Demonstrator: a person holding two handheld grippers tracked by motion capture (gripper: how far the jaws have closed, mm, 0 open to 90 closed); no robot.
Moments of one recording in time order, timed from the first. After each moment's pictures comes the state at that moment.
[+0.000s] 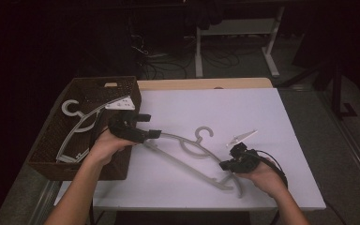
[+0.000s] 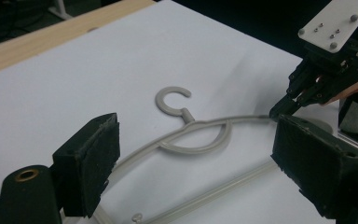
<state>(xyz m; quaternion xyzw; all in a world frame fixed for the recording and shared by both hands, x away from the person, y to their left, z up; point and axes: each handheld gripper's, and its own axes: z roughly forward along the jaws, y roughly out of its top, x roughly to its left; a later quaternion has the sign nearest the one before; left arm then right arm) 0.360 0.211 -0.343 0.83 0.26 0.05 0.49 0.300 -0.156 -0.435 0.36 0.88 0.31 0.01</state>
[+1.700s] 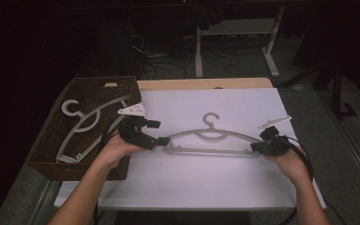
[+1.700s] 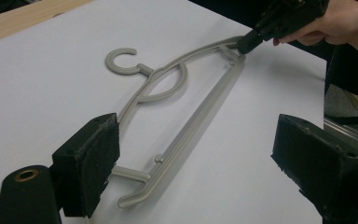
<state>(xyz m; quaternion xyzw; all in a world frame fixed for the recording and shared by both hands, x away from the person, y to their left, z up) 0.356 0.192 -0.355 0.85 0.24 0.02 0.48 0.333 -0.243 -0.424 0.46 0.83 0.28 0.12</state>
